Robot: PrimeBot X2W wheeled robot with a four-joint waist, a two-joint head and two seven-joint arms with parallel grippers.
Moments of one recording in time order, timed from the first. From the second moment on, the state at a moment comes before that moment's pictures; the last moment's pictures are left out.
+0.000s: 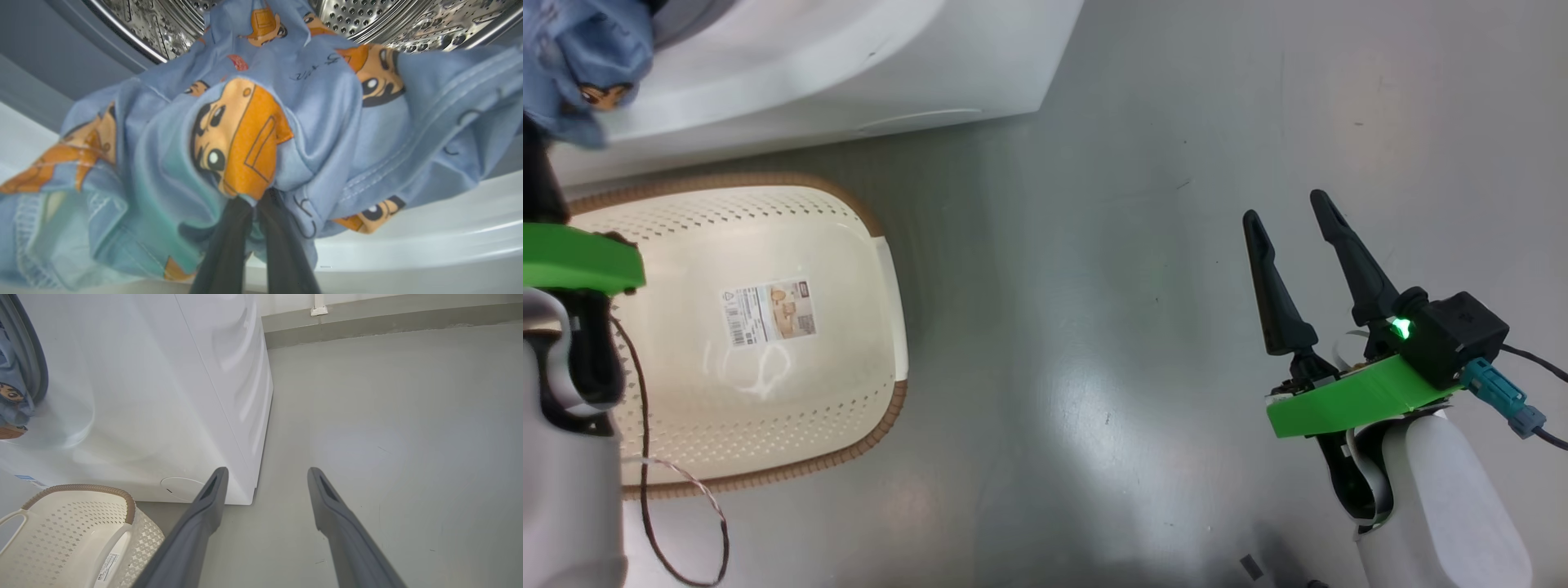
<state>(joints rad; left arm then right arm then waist) -0.65 0.23 0.02 0.27 -0.47 0.07 -0.07 -0.37 -0.06 0.08 0.12 0.20 0.13 -0.26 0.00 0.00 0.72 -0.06</state>
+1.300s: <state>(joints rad) -1.21 0.44 -0.04 0.36 -0.51 -0.05 0.22 -0.42 -0.06 0.11 0.11 0.25 0.13 -0.26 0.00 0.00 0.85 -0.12</state>
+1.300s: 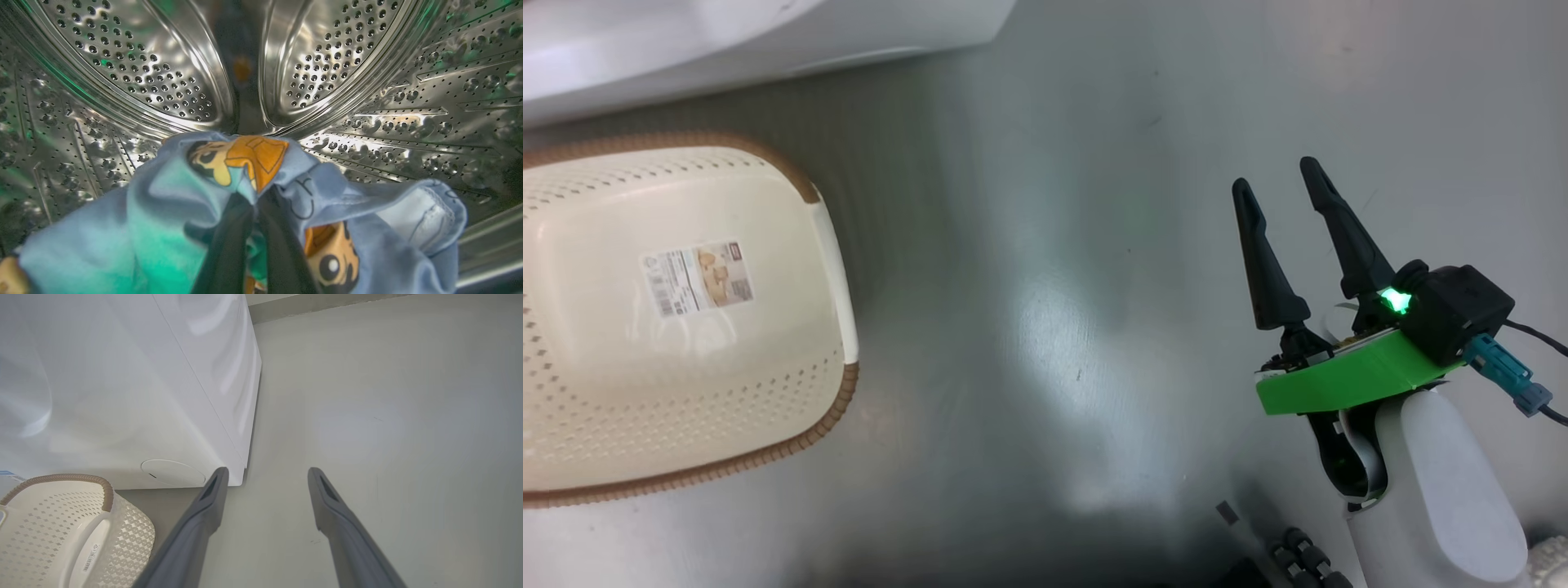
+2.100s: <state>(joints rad) -1.63 0.47 -0.16 0.63 -0.46 -0.12 -0.08 -0.48 -0.06 0.15 0.10 0.26 0.13 -0.26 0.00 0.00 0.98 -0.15</state>
